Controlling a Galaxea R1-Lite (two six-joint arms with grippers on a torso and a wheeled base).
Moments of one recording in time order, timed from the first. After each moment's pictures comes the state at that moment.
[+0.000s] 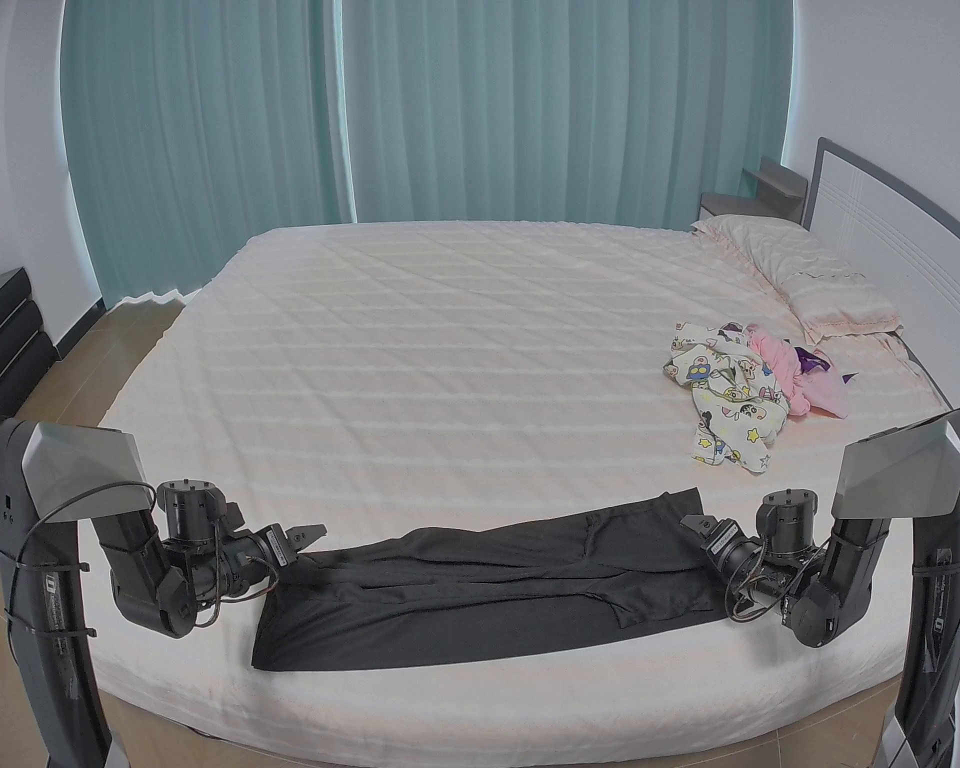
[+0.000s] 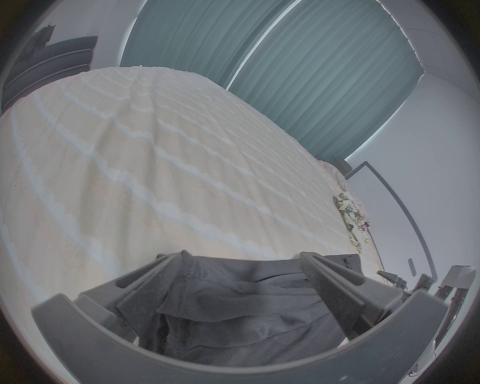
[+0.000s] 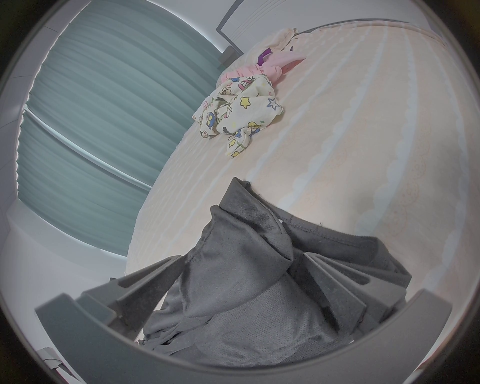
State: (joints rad) left arm -0.03 2.32 -0.56 -1.21 -0.30 -0.51; right arm 0.21 2.34 -0.47 -1.34 -0.08 0.99
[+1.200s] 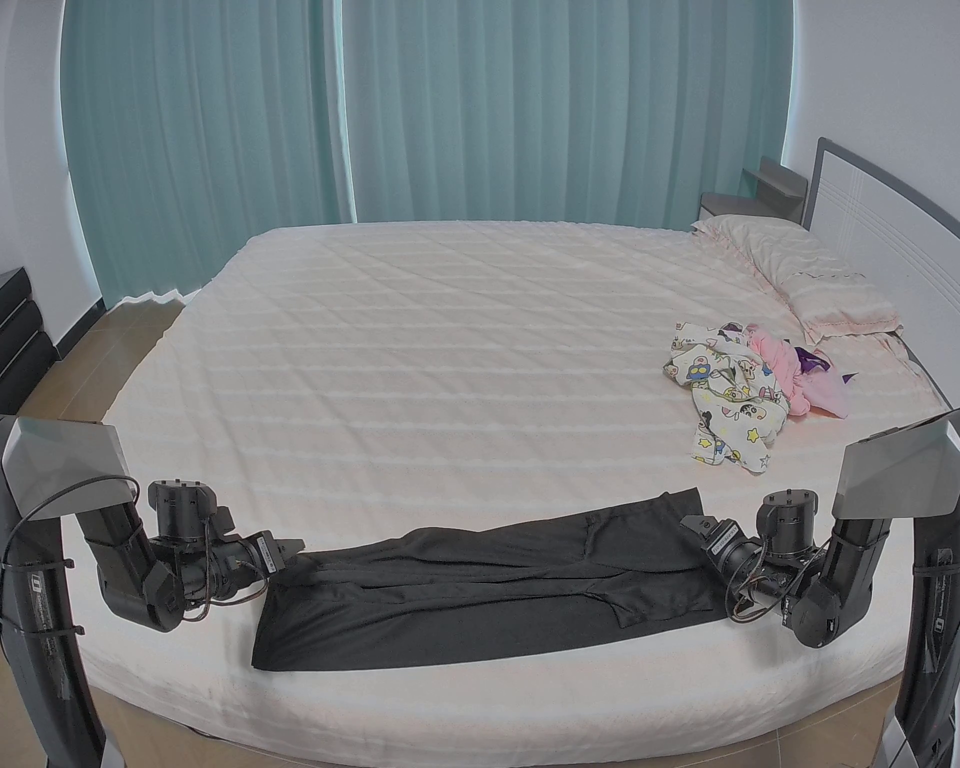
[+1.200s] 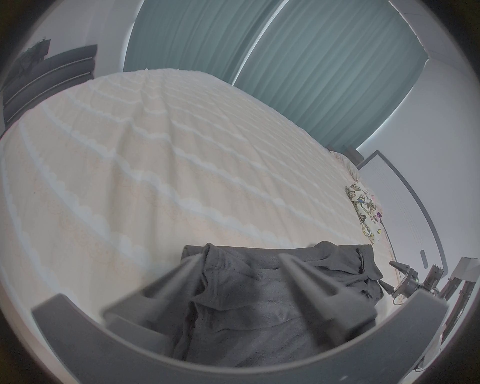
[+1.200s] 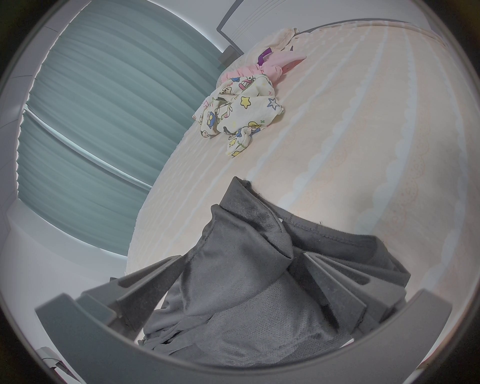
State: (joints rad) left arm 0.00 2.27 -0.54 -1.09 -0.26 -0.43; right arm 0.21 2.34 -0.46 -1.34 -0.08 0.99
